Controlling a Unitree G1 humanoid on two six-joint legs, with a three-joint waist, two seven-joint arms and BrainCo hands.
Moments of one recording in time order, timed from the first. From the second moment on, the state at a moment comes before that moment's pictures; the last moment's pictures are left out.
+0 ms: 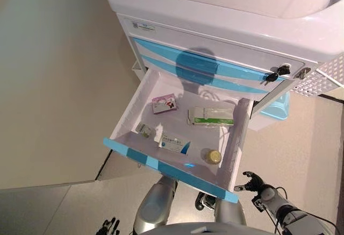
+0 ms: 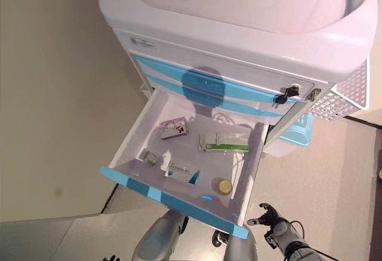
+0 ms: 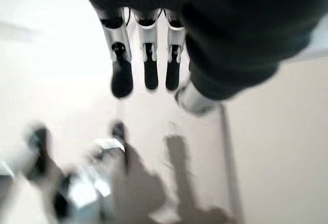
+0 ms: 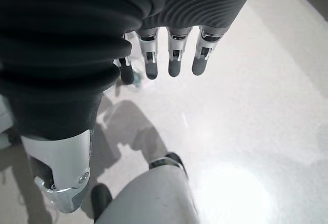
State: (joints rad) left arm 0.21 0.22 0.16 1.20 -0.90 -0.04 -0.16; right arm -0.20 -0.38 0.30 1.22 -0.17 -0.08 -0.08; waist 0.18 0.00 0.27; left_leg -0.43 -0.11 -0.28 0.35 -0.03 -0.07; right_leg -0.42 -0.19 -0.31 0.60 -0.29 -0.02
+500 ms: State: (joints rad) left arm 0.04 0.27 0.12 1.31 -0.40 -0.10 0.02; right arm -0.19 -0.35 0.30 1.18 -0.11 -0.09 -0.11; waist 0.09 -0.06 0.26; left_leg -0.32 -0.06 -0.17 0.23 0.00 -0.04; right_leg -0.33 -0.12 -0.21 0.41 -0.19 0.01
